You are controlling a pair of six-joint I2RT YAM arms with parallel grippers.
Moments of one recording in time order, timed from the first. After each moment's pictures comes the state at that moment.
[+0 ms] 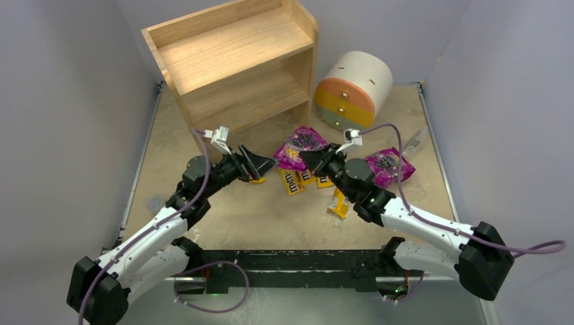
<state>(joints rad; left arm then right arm) -0.55 0.86 0.51 0.31 0.30 -0.90 0.81 1.04 0.57 0.38 0.22 0.82</state>
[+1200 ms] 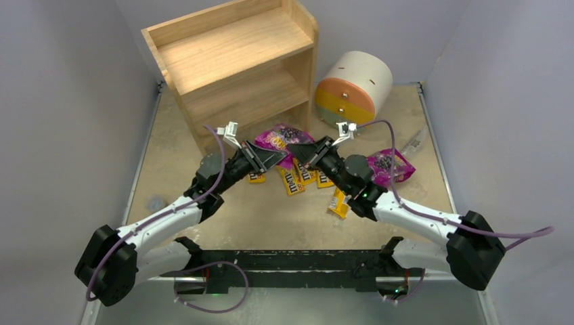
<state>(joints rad) -0.62 1.08 0.51 0.64 0.22 -1.09 0.81 1.18 0.60 0.67 0.08 0.99</state>
